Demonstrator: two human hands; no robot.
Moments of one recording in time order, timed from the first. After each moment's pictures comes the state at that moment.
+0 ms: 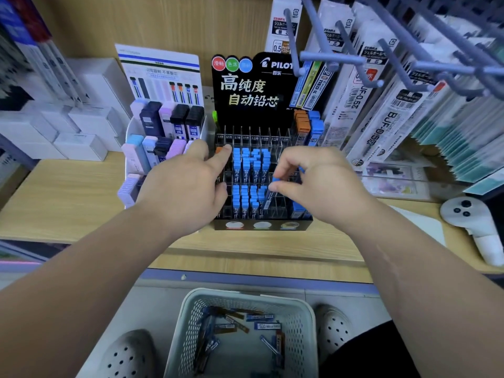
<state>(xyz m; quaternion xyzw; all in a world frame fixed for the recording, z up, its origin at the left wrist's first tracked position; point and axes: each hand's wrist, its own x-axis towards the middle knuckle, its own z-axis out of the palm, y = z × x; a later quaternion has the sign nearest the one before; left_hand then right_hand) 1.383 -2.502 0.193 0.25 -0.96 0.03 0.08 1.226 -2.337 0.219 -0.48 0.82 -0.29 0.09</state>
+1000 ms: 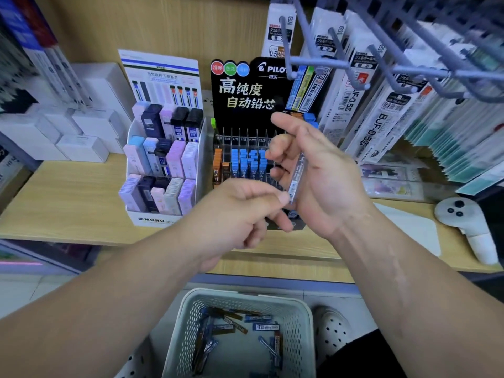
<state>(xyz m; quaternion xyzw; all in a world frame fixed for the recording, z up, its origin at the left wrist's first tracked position) 1.379 -2.428 0.227 0.23 -0.67 -0.71 0.03 1.255 -2.343 0.234 -0.22 0.51 -0.75 0.36</state>
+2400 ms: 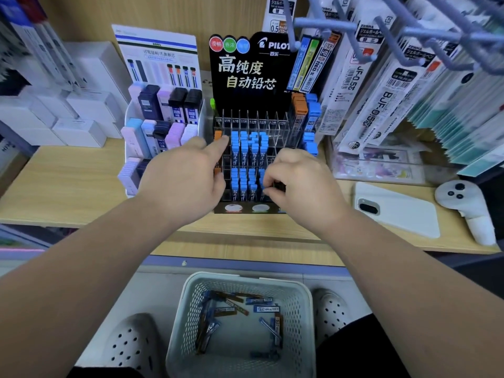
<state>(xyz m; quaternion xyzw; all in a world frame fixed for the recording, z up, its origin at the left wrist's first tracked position) 1.393 -2.493 0.191 0.23 -0.97 -0.03 0.12 1.243 -2.333 0.175 -0.57 0.79 -0.22 -0.04</state>
